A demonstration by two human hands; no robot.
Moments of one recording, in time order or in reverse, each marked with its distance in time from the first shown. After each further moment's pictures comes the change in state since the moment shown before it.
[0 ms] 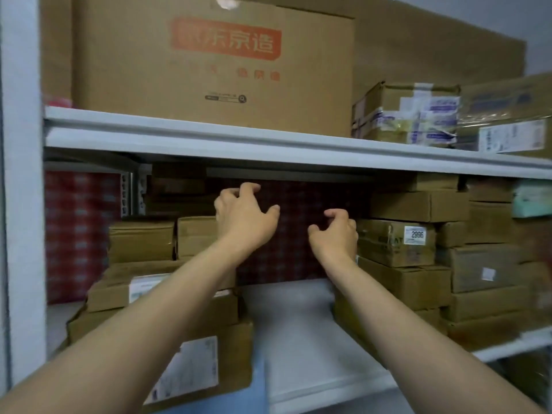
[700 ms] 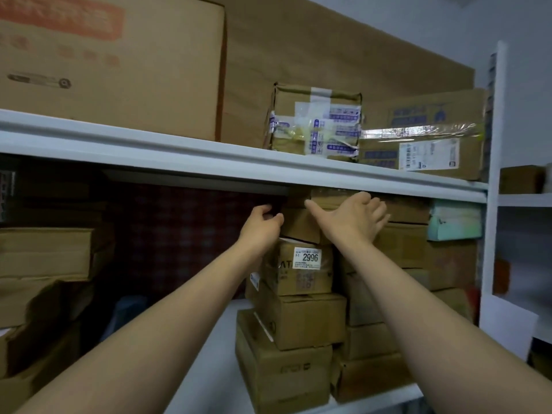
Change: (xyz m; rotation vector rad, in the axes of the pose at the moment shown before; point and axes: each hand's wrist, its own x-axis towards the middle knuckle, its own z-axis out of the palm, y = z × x) left_hand 0.030 0.160 0.225 -0.684 -0.272 -0.178; right_hand 0.192 0.106 -0.159 -0.396 0.183 -0.054
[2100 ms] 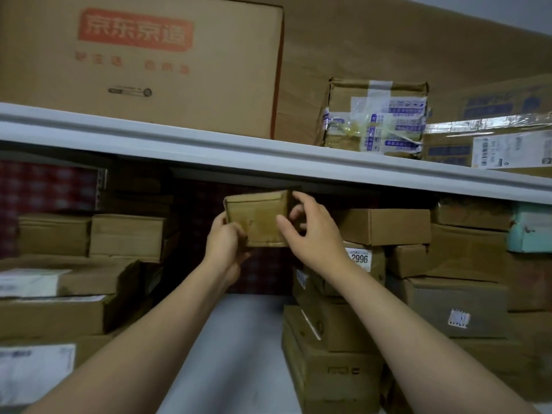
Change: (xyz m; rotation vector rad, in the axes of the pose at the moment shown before) left_hand -0.030 -0.036 -0.104 -0.507 0.351 -0.093; right_hand -0.076 -0.053 0.049 0.552 -0.367 -0.714
